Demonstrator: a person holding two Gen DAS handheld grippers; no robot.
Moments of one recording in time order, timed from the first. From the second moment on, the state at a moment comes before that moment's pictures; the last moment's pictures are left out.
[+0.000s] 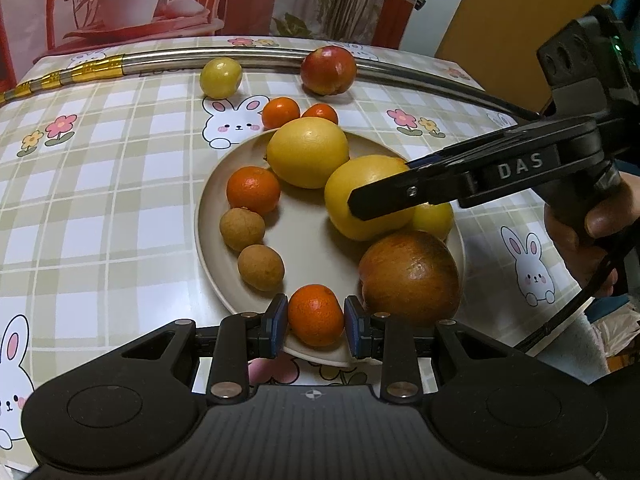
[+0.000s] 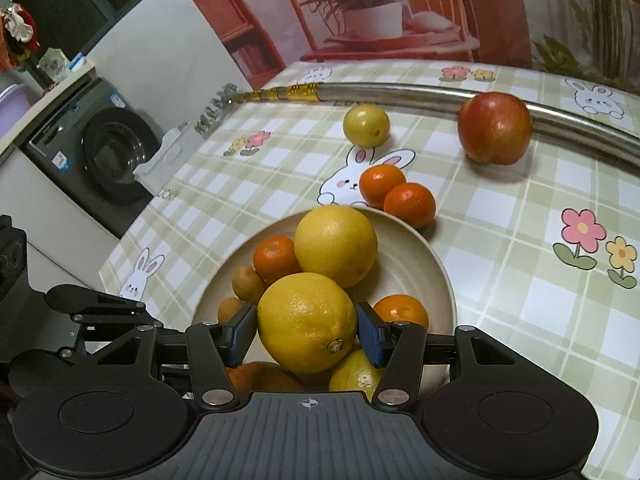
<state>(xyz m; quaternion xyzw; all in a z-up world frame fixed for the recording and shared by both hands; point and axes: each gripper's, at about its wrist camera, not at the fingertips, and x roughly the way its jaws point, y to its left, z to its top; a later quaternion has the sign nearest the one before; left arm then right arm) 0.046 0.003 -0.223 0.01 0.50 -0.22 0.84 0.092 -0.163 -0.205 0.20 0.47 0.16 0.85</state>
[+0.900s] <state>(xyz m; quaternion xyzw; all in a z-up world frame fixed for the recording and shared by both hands) 0.045 0.022 -0.212 -0.03 0.49 -0.20 0.85 0.075 -0.174 -0.188 0.22 0.42 0.09 0.87</state>
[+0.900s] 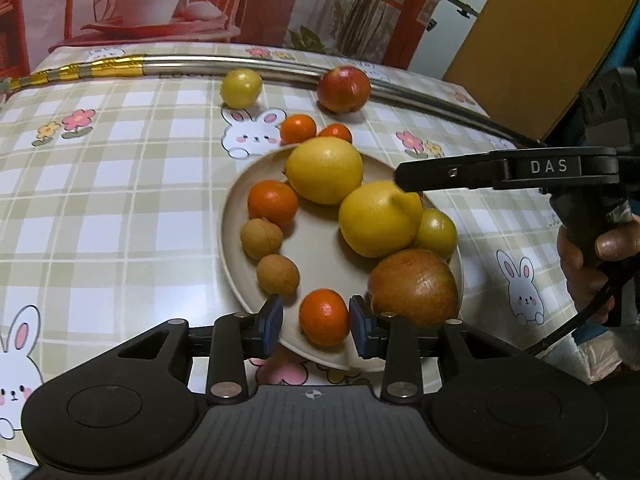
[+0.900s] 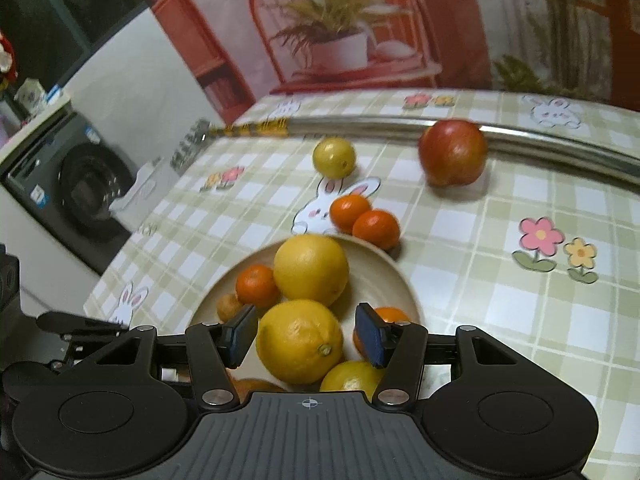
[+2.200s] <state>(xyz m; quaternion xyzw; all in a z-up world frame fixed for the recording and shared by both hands) 0.142 0.048 -0.155 -0.05 0.40 -0.11 0.91 0.075 -0.229 -0.164 0.15 0.31 -0.07 0.94</state>
